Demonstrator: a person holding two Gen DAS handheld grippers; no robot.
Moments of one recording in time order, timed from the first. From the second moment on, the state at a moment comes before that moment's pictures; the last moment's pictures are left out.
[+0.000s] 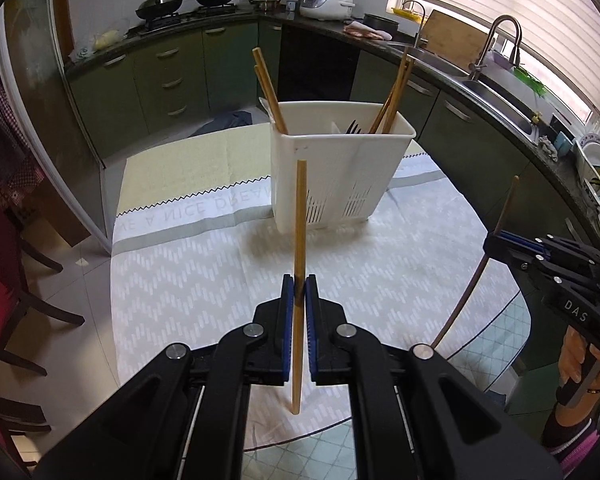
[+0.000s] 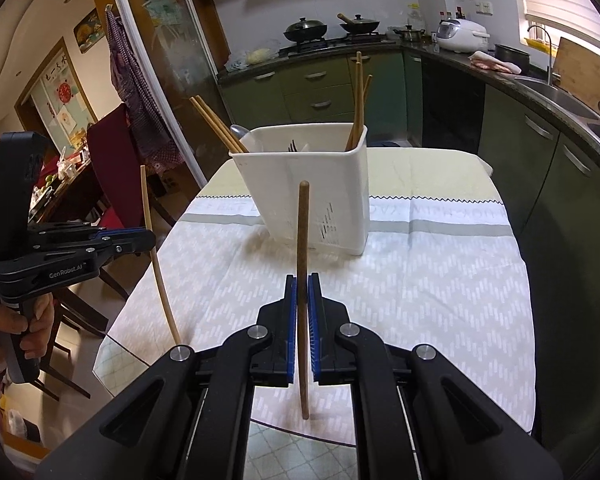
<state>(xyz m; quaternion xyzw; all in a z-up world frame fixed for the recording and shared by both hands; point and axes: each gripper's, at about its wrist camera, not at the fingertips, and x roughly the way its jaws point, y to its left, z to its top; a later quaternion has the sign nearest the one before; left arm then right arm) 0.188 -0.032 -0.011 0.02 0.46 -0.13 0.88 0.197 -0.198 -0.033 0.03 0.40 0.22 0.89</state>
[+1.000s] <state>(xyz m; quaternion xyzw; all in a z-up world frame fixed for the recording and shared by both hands) 0.188 -0.056 0.064 0.03 0.39 -0.16 0.90 0.197 -0.185 0.049 -0.01 0.33 0.25 0.91</state>
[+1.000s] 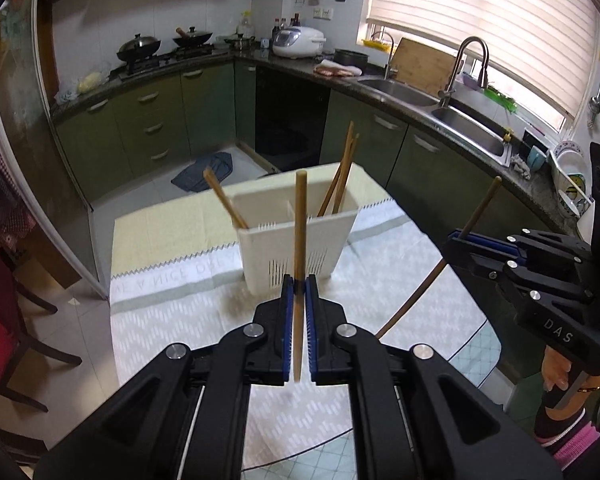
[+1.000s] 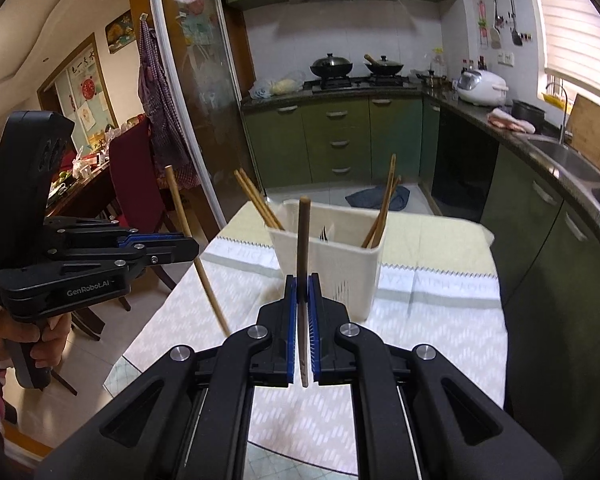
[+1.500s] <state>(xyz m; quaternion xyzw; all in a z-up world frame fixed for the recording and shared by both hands) 0.214 -0.066 0.155 0.02 0.34 -0.17 0.93 0.232 -0.189 0.130 0.00 0.29 0.24 0.93</state>
